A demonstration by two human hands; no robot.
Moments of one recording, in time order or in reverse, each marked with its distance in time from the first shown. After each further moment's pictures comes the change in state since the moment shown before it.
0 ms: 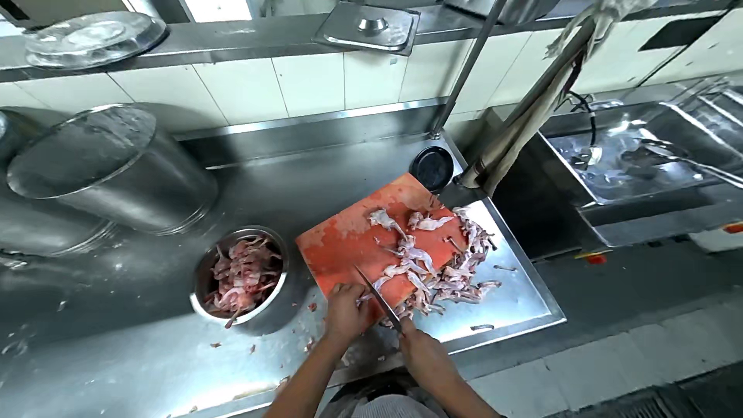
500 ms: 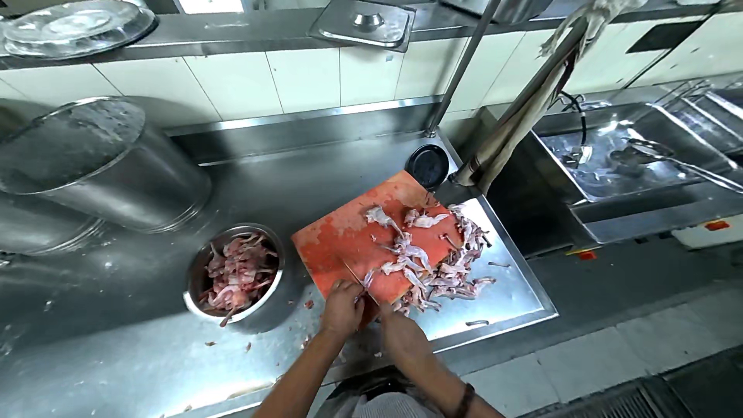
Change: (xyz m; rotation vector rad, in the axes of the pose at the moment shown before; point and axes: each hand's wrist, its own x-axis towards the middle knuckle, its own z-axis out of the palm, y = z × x) left_hand 0.002 -0.003 0.001 0.022 0.002 0.100; right_hand 0.016 -0.046 -0.011 -0.090 0.032 0.026
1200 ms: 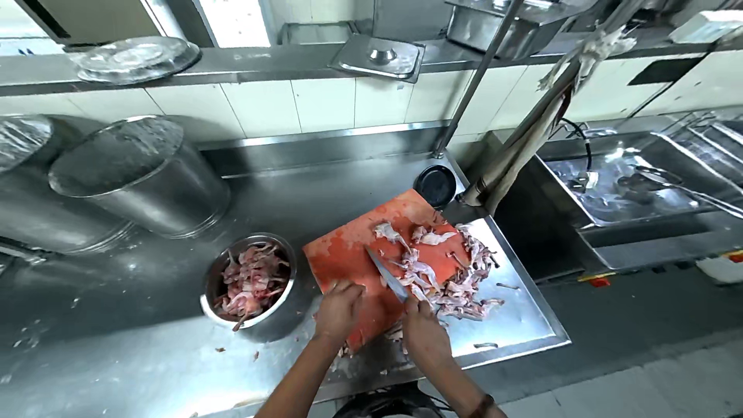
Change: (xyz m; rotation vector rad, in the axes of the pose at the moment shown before) left_hand 0.000 -0.004 -0.039 0.028 0.200 0.083; right_hand 0.016 0.022 -0.015 -0.030 0.314 0.059
